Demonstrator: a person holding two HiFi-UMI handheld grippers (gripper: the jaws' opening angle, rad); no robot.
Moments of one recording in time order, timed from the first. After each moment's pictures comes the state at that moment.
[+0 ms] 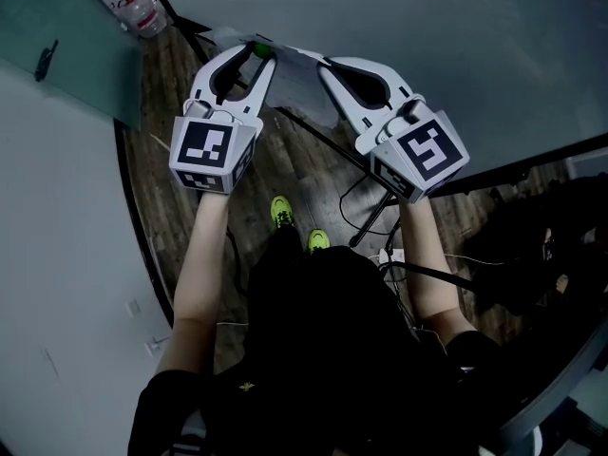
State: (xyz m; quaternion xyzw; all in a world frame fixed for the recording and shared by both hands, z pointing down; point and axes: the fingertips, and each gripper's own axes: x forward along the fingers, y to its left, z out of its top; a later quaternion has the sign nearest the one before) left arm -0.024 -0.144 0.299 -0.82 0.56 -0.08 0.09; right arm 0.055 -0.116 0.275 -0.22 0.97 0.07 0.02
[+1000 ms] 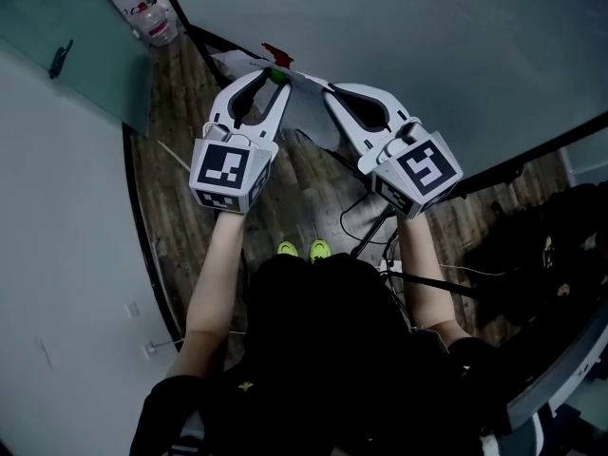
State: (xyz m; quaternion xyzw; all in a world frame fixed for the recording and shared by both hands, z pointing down) left arm -0.004 -0.099 0.305 -0.82 0.57 -0.06 0.07; right arm 0.064 -0.077 0.284 -0.21 0.98 0.05 0.03
